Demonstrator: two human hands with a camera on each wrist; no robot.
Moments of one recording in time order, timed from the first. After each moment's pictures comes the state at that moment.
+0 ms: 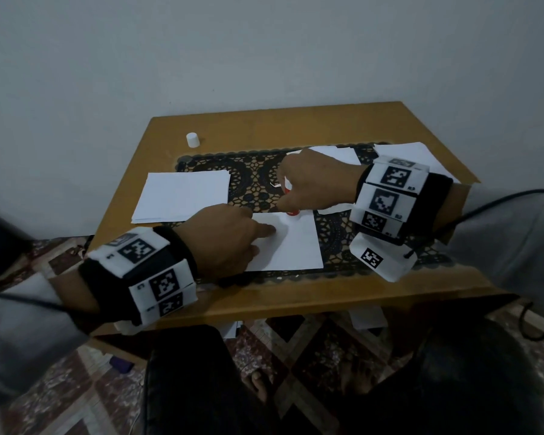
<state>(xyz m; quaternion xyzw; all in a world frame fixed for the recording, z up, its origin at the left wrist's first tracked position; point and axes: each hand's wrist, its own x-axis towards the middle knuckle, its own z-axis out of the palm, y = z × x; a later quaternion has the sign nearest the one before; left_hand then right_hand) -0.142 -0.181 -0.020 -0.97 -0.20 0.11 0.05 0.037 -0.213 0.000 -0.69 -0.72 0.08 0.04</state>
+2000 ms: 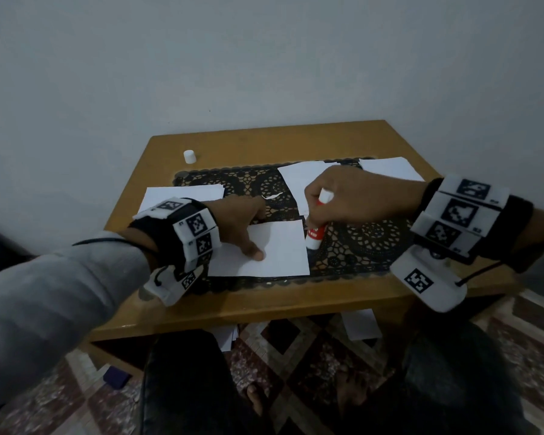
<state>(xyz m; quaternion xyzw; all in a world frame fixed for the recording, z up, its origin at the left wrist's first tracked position) -0.099 -0.146 -0.017 -0.94 -0.29 0.18 -0.10 0.068 -0.283 0.024 -0.67 -0.70 0.20 0.14</state>
